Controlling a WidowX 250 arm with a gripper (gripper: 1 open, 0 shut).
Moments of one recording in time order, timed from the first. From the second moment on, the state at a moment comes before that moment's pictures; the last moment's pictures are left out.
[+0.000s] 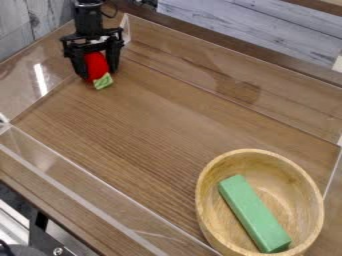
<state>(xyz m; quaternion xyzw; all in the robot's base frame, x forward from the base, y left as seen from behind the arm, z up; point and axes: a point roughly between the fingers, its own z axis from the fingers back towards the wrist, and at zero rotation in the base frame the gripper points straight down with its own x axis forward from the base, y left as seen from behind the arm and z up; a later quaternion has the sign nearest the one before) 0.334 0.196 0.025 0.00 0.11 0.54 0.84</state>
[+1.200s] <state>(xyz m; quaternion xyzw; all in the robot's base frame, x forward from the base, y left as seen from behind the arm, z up) 0.348 0.210 0.056 0.00 0.09 0.50 0.86</state>
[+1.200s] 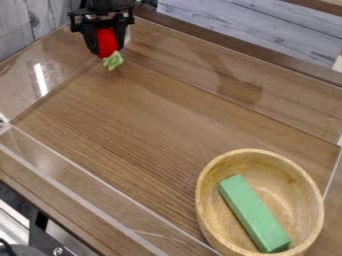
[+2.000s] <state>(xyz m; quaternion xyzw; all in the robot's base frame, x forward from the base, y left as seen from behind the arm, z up) 0.343 0.197 0.062 0.02 0.12 0.55 0.83</state>
